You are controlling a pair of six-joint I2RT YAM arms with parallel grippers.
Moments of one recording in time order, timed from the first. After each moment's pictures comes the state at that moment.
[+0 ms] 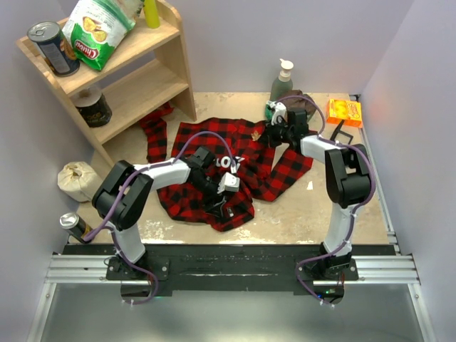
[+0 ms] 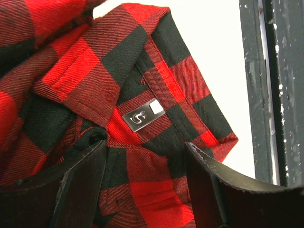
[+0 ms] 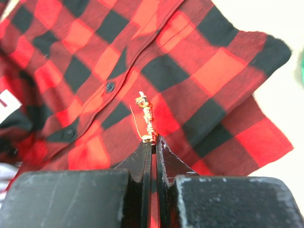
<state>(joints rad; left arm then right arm) -0.59 1.80 1.02 -0.52 0.81 0.85 0.21 1.98 1.24 0.12 -0.53 0.04</state>
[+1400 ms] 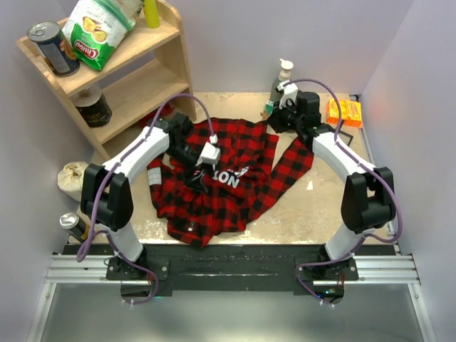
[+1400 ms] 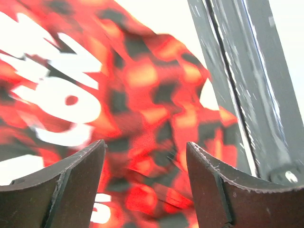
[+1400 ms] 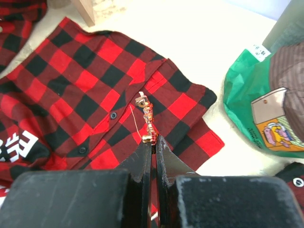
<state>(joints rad) -0.39 1.74 1.43 -1.25 0.93 1.35 0.24 1.70 1.30 -0.04 -0.31 -0.01</state>
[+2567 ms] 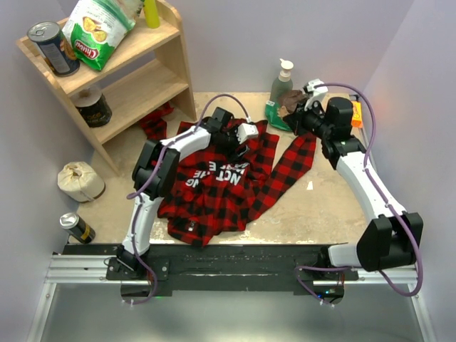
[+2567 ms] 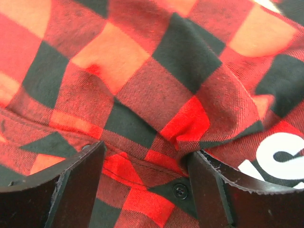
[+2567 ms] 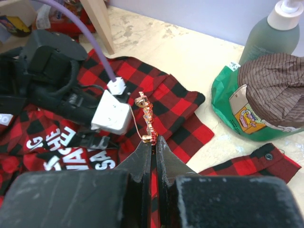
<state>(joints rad) -0.52 2.29 1.77 -0.42 0.48 0.60 0.14 1.36 1.15 -0.07 -0.42 0.04</state>
